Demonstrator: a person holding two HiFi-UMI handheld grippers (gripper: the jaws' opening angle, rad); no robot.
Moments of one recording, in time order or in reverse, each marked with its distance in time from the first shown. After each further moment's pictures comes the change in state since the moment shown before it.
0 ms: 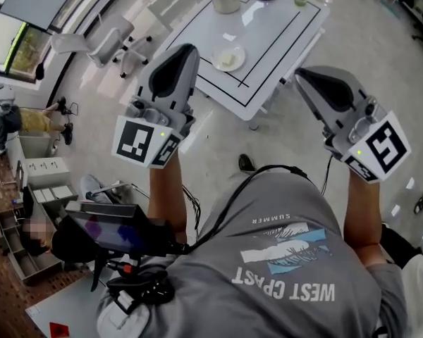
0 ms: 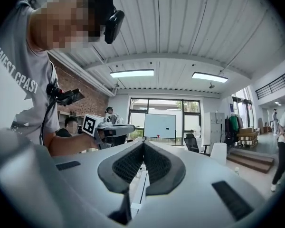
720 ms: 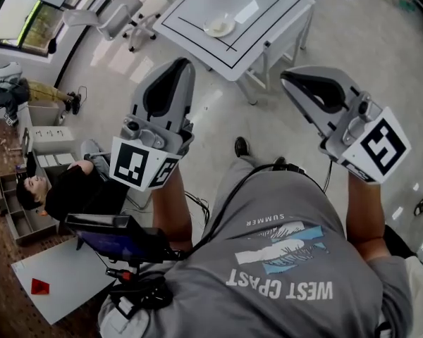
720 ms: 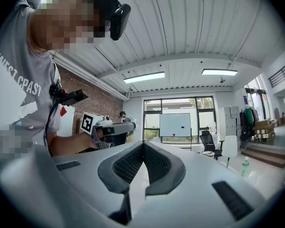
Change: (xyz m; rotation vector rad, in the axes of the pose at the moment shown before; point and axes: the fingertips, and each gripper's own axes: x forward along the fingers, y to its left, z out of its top) left arm -0.062 -0.179 0.044 0.009 0.037 0.084; right arm -0.135 0.080 -0.005 0.034 -0.013 0.175
